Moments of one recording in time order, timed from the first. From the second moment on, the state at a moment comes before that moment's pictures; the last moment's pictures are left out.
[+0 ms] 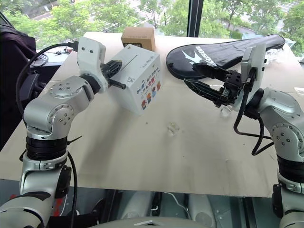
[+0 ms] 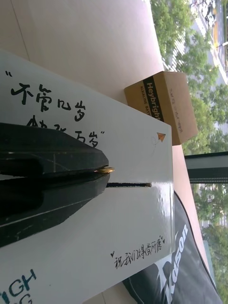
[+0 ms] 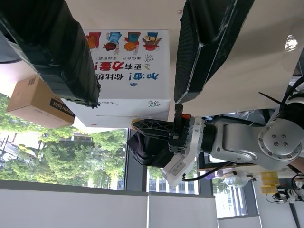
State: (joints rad) left arm -0.72 0.59 0.03 -0.25 -0.51 0.92 -0.12; right arm -0.50 -0.69 -0.16 -0.42 0.90 0.59 0.73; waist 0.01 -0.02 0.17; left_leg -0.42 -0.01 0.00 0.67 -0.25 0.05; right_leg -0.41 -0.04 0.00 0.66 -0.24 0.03
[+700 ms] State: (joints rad) left arm -0.81 0.55 0.03 -0.16 -0.39 0.98 -0.26; right arm -0.48 -0.72 -0.16 -0.41 0.79 0.58 0.76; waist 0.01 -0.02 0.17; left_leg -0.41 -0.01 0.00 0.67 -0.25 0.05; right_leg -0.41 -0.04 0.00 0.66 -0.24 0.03
